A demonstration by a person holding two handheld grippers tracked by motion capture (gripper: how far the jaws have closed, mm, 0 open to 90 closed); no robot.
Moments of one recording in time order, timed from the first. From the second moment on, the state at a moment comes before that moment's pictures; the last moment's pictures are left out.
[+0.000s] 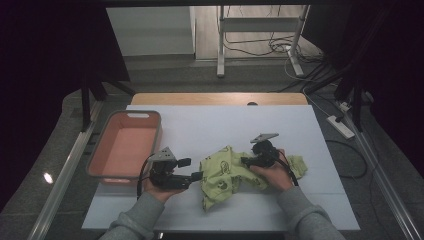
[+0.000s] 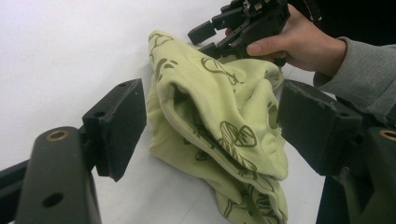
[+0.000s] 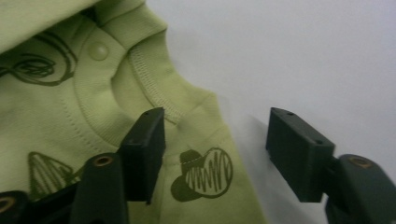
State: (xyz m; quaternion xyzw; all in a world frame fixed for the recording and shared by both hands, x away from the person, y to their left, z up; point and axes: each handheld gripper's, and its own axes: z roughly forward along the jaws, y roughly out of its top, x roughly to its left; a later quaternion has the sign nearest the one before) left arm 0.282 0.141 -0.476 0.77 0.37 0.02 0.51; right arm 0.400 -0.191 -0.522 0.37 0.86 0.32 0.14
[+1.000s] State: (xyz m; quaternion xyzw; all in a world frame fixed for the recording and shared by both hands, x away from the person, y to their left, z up) left arm 0.281 0.140 -0.476 0.78 0.37 0.02 0.51; right arm 0.390 -0.190 -0.515 0.36 0.86 0.34 0.13
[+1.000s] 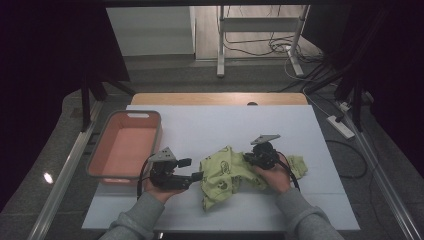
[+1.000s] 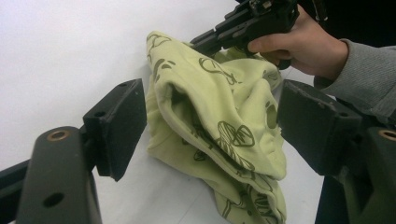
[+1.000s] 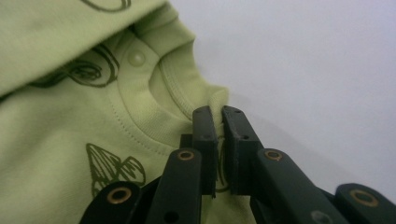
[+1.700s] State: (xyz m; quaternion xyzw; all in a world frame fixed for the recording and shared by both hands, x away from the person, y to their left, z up) left arm 0.284 0.137 -0.474 0.77 0.36 0.02 0.52; right arm 0.377 -0.207 -0.471 0.36 0.80 0.45 0.15
